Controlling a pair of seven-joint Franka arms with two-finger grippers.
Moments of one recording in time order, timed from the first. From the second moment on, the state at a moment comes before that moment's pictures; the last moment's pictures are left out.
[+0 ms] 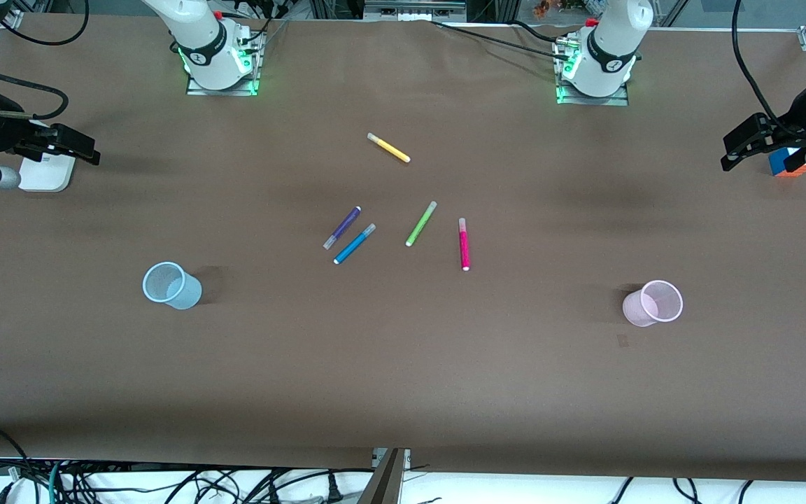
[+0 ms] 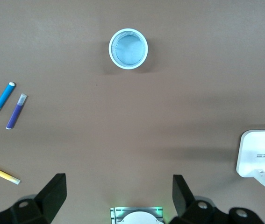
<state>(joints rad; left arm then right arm) -0.03 -0.10 0.03 -1.72 0.01 1.64 0.00 0.01 0.01 -0.01 -1.64 0.02 1.49 0.05</state>
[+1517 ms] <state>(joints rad) -0.03 -0.04 0.02 -1.72 0.01 1.57 0.00 0.05 0.09 0.00 -1.62 0.02 1.51 -0.01</state>
